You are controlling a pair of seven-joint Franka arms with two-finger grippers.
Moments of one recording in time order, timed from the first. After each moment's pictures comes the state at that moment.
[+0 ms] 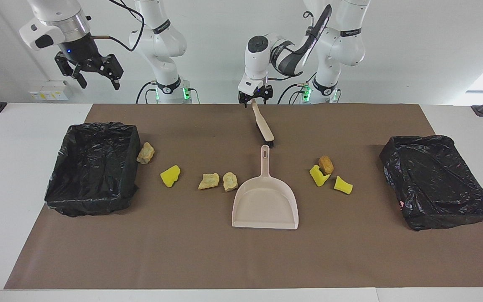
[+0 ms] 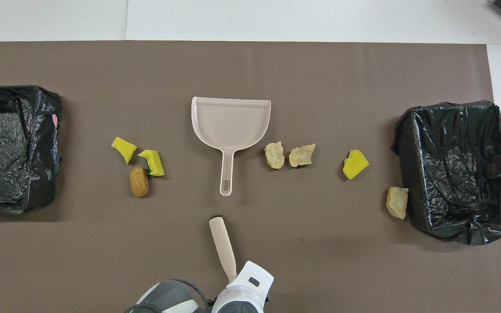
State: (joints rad) left arm -0.91 -0.13 -0.15 -2.45 -0.18 2.21 -1.09; right arm -0.11 -0.11 0.05 -1.55 -0.01 1.41 0.01
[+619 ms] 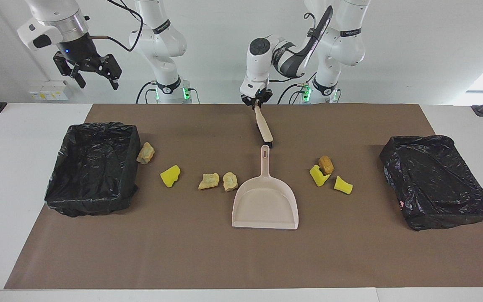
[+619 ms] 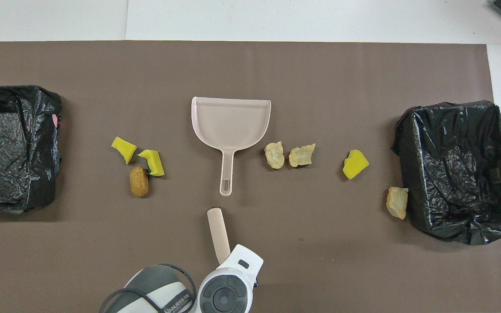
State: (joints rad) left arm -0.84 -0.13 -0.12 -2.39 -0.18 2.11 -1.00; right arm -0.11 -0.11 0.05 -1.55 -0.01 1.39 0.01
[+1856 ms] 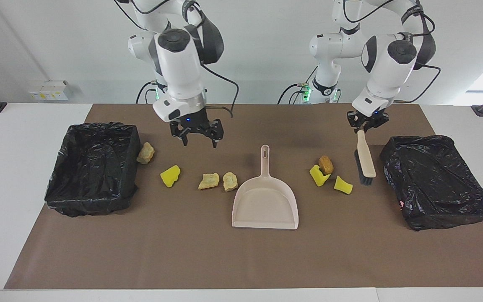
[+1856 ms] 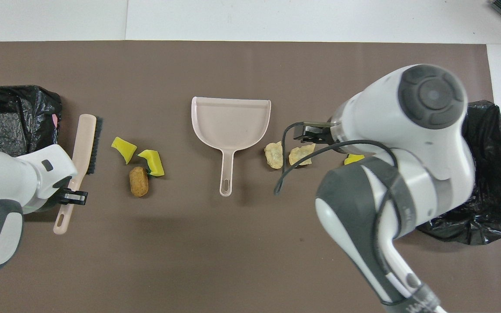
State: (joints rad) left arm 0.01 -0.16 -0.10 -2.20 0.17 1.99 0.16; right arm 0.40 0.20 0.06 -1.68 -0.02 1.99 0.62
